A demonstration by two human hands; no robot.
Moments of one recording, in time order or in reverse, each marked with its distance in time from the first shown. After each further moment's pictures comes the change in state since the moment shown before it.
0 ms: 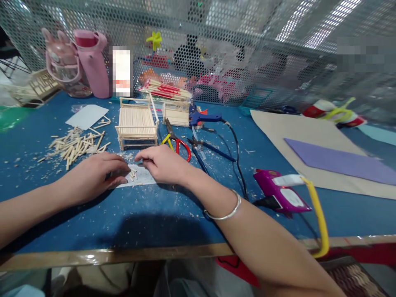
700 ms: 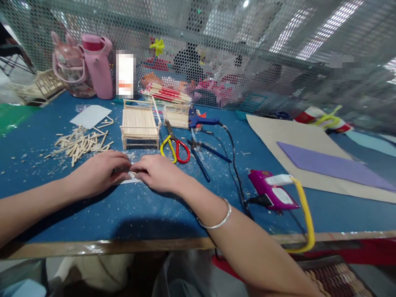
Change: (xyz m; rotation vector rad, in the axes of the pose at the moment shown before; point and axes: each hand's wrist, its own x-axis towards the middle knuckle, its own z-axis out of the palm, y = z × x) left_hand 0.000 0.000 0.004 -0.044 0.024 -0.020; right_hand -0.003 -0.015 0.020 -0.086 -0.116 -0.022
